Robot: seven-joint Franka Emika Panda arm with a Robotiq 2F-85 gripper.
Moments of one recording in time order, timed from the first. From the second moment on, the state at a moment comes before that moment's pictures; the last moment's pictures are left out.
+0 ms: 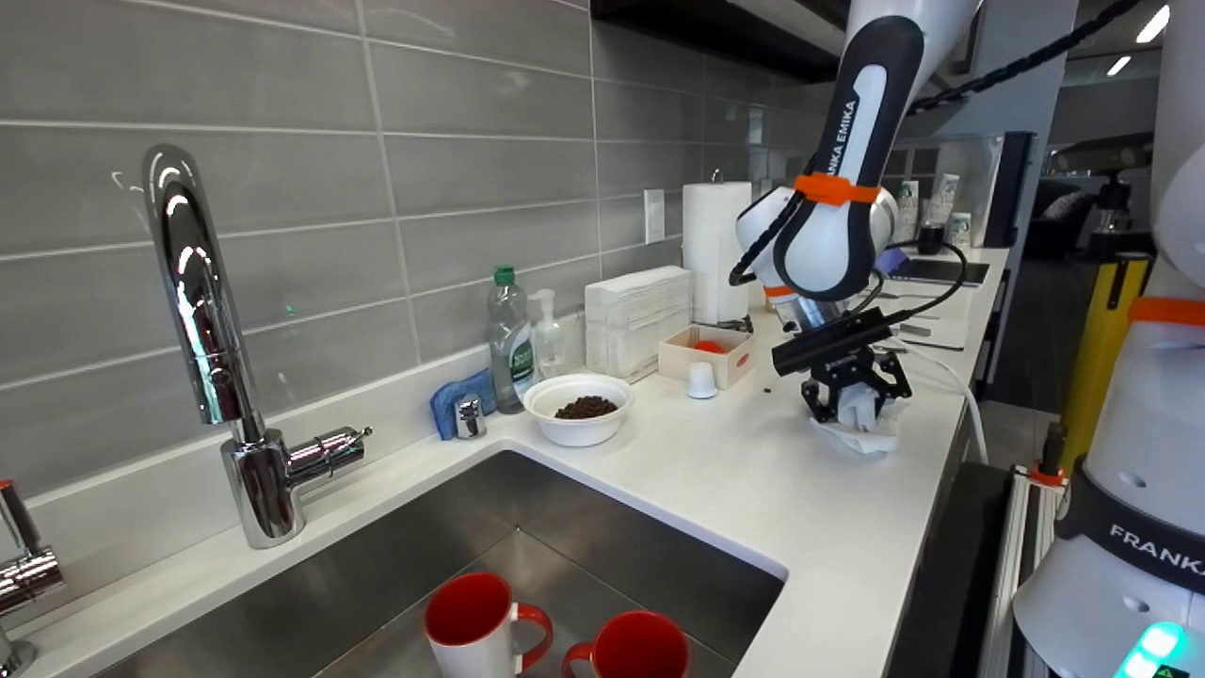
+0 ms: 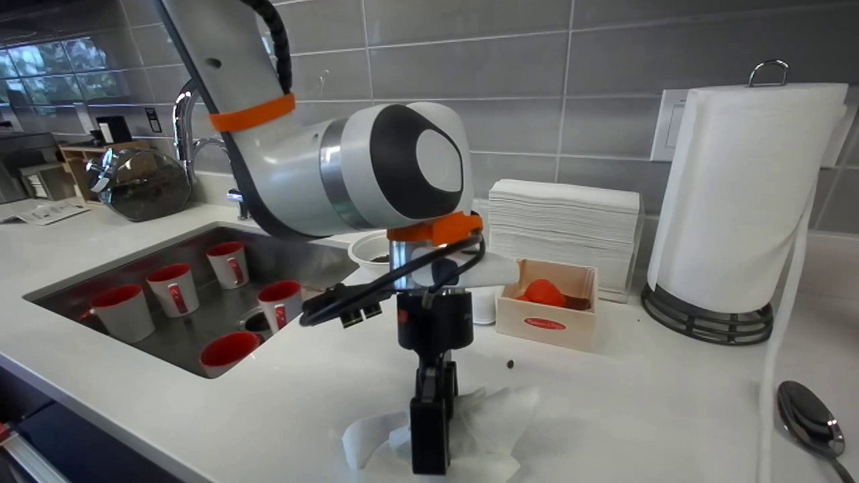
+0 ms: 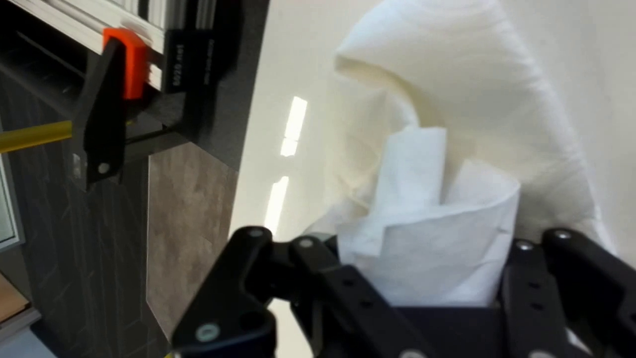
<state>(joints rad) -0.19 0.20 -0.35 -2.64 -0.61 2.46 1.22</state>
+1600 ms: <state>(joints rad) -0.15 0.20 -0.65 -2.51 -0.78 2.82 1.45</state>
